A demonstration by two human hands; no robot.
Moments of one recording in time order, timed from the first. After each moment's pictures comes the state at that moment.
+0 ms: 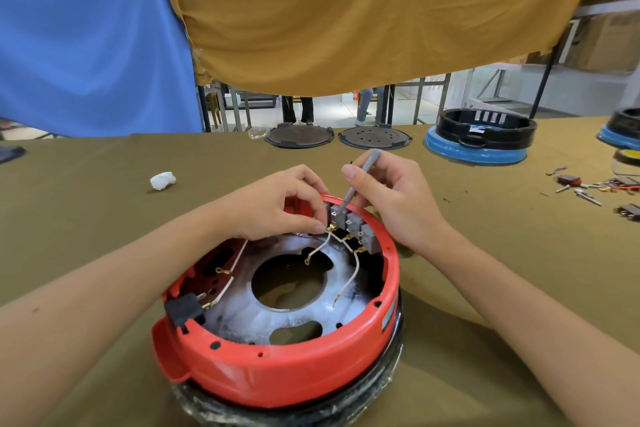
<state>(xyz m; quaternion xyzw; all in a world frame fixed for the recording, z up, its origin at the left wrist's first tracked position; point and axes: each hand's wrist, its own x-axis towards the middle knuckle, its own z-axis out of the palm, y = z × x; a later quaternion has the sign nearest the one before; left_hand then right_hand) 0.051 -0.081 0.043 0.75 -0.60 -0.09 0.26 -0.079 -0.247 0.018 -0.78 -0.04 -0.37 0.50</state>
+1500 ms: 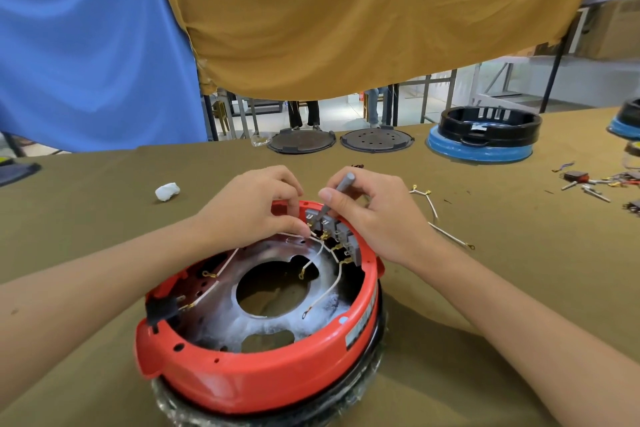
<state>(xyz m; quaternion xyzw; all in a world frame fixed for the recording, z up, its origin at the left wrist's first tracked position) 0.047 -0.072 0.047 0.80 -0.56 0.10 0.20 -0.087 -0.235 0.021 -0.86 -0.02 -0.35 0.36</state>
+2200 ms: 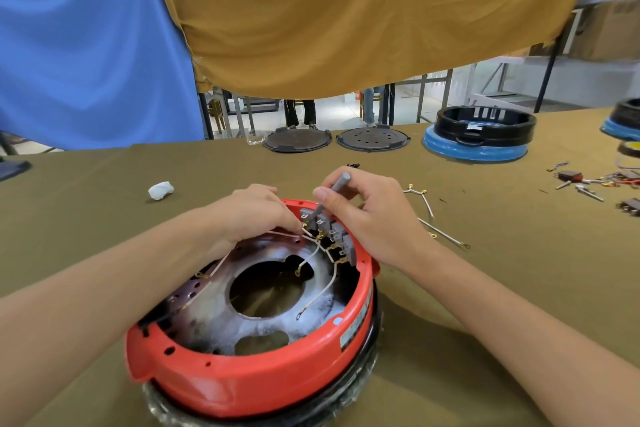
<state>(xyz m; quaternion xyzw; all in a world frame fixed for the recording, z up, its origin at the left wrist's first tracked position) 0.033 -0.082 0.045 0.89 -0.34 -0.15 0.28 -0.084 -0.234 0.017 -0.86 -0.01 -0.36 0.37</state>
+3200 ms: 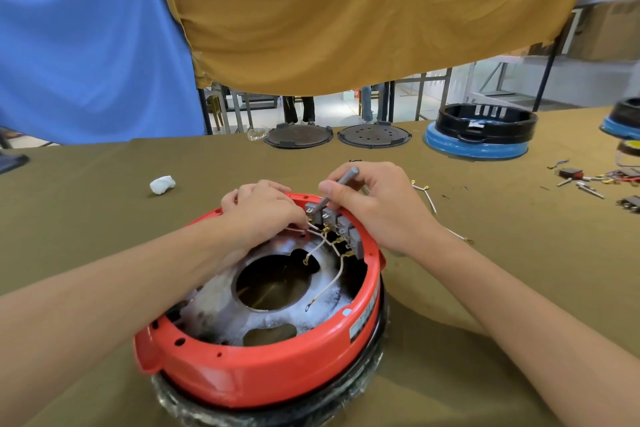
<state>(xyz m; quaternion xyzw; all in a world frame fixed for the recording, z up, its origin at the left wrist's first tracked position) 0.024 -0.090 0.034 0.91 -0.28 -0.04 0.30 -0.084 -0.234 0.026 -0.86 0.01 -0.32 0.39</state>
